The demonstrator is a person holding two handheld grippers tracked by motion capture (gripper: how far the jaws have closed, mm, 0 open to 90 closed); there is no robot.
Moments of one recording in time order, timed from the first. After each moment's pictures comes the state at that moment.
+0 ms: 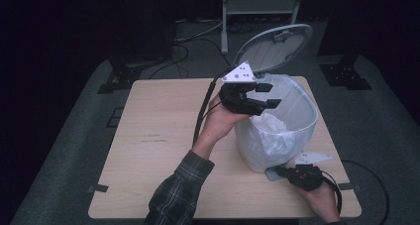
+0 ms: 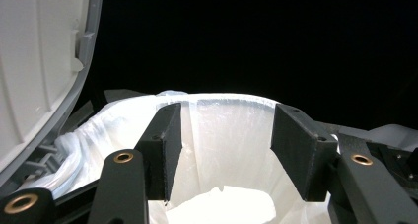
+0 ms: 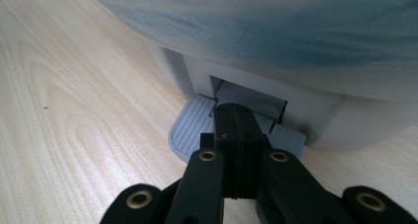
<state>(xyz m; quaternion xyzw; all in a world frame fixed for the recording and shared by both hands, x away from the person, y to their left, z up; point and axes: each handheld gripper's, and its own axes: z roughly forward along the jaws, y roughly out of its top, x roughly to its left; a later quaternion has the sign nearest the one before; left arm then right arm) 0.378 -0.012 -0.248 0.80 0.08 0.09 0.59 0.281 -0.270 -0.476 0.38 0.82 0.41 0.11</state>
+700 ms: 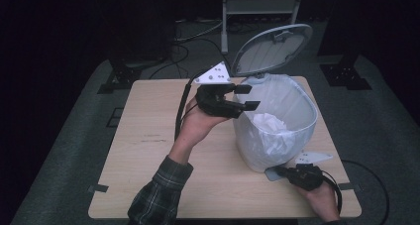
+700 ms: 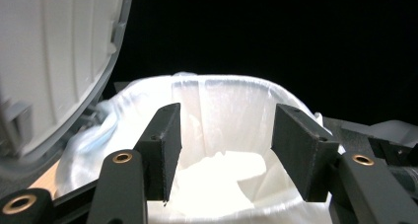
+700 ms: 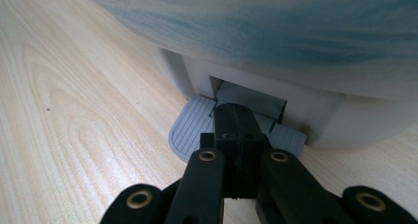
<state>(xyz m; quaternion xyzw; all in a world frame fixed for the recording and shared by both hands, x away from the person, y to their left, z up) 0.363 0.041 -0.238 0.80 0.10 0.10 0.58 0.282 -0.271 -0.476 0.38 0.82 0.42 0.10</state>
